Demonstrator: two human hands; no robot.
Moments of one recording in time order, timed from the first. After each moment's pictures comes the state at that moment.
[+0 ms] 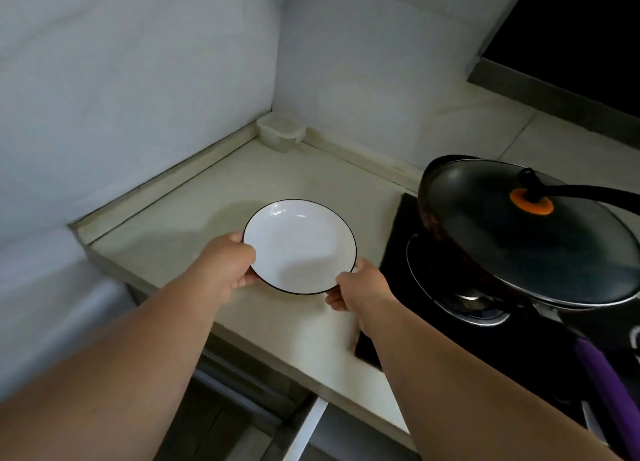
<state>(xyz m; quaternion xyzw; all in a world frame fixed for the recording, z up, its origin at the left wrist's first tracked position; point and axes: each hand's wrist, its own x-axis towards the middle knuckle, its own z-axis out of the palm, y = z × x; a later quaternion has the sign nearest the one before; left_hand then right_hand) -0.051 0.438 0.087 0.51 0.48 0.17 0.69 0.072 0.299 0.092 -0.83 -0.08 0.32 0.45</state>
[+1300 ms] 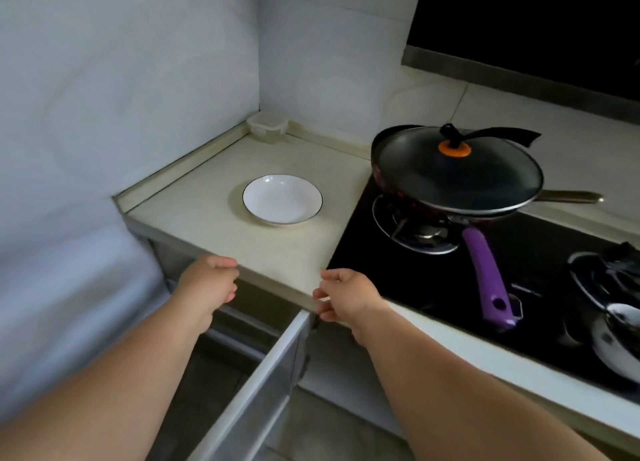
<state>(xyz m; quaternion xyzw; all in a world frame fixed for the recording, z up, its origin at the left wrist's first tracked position) -0.150 0.308 0.094 0.58 0.54 0.18 0.58 -0.018 0.159 0.113 -0.78 -0.12 0.39 0.47</state>
